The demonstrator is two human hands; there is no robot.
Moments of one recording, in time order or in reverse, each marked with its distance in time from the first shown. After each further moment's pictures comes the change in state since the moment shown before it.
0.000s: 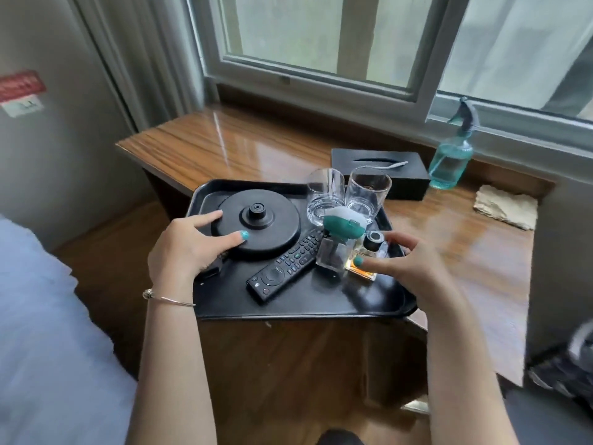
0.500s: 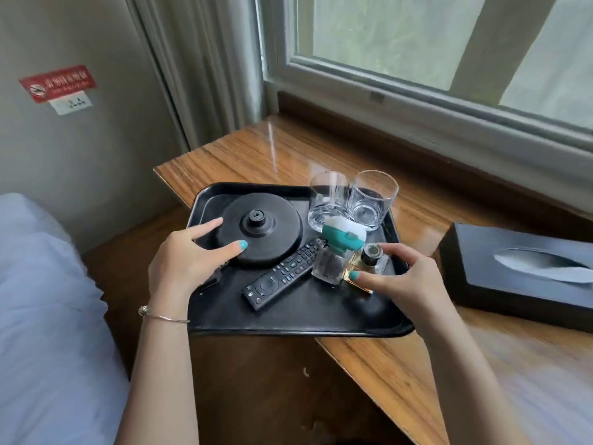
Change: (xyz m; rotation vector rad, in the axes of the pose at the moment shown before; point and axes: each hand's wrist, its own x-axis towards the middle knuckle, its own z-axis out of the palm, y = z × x) left_hand 0.274 -0.072 -0.012 -0.067 0.088 -0.125; right_hand 0.249 -0.058 0.190 -0.101 -0.098 -0.086
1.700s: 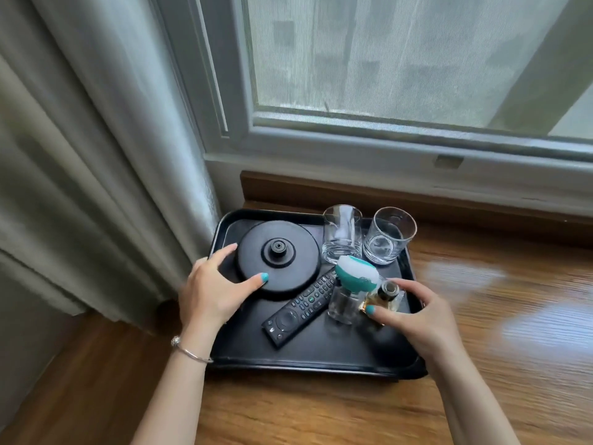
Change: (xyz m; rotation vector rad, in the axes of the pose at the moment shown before) left_hand 0.539 0.020 0.127 0.110 -0.426 0.439; right_hand 0.330 -0.045 0.239 -0.024 0.642 0.300
